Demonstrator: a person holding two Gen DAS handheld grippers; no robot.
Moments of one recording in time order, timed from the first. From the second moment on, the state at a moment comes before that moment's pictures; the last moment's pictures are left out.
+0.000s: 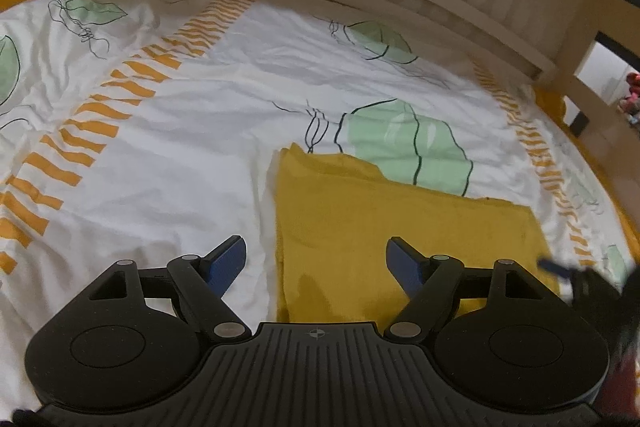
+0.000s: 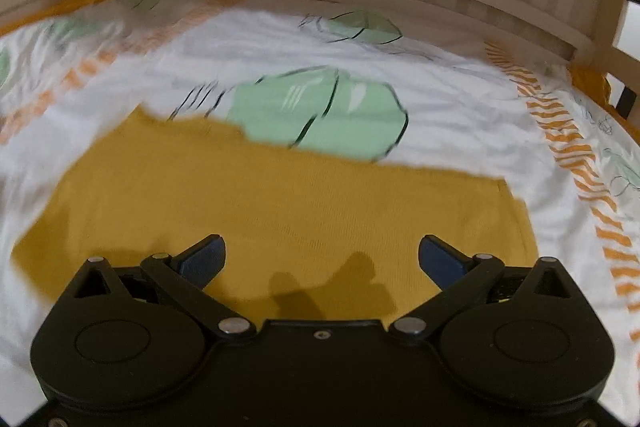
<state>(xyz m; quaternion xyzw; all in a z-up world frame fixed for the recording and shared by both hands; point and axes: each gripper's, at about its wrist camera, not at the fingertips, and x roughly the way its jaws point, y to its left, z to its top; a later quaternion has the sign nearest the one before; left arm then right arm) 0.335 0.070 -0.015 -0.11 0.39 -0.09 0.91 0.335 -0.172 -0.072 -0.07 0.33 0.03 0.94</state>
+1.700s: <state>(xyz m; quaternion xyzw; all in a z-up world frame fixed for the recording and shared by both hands) 0.342 0.055 -0.030 -0.04 0.46 0.00 0.89 0.296 -0.201 -0.112 -0.04 0.40 0.04 0.92</state>
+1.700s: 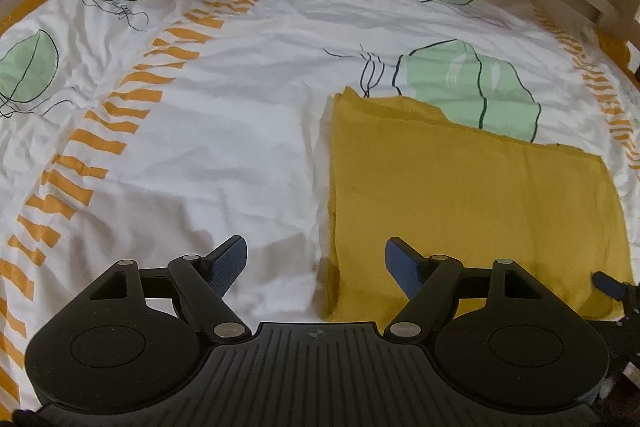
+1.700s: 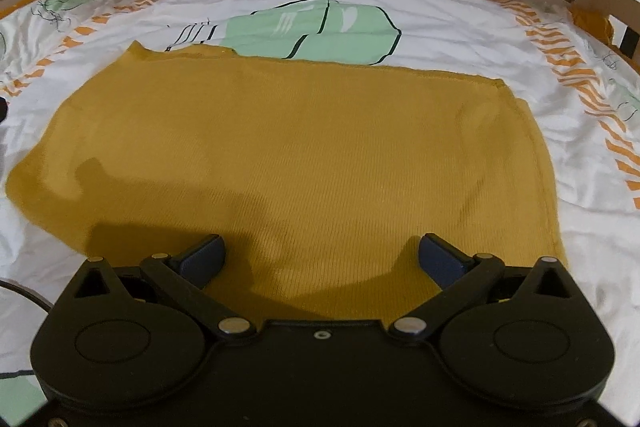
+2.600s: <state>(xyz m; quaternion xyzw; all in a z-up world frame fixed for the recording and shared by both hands) 0.348 0.047 -0.052 -0.04 0.49 -0.01 0.87 0.315 -0.377 -0.120 0.27 0.39 0.06 0.88</state>
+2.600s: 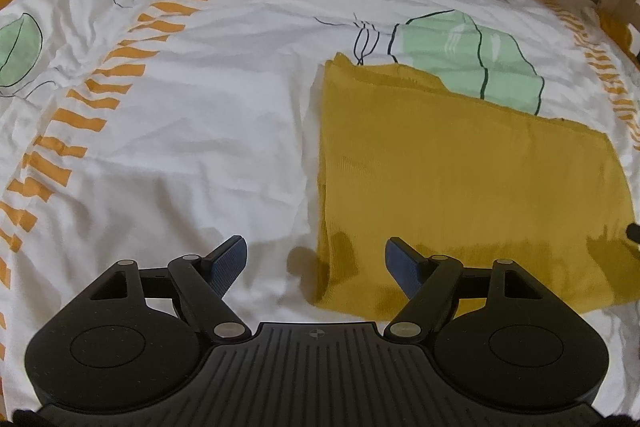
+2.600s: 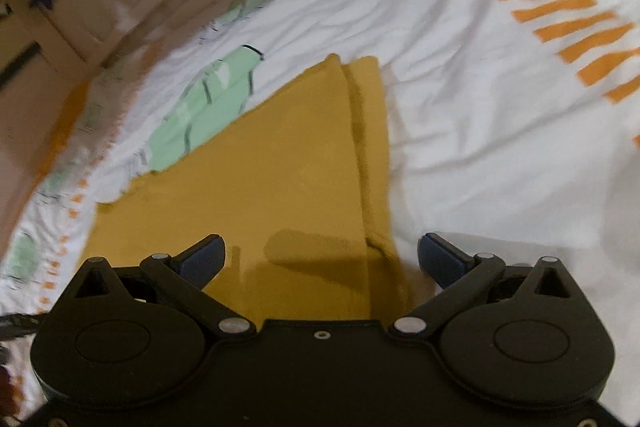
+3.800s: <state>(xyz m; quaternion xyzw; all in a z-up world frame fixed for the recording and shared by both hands) 0.355 0.062 -0.051 -0.06 0.49 0.00 0.87 0.364 -0.342 -0.084 0.23 0.40 0.16 0.87</state>
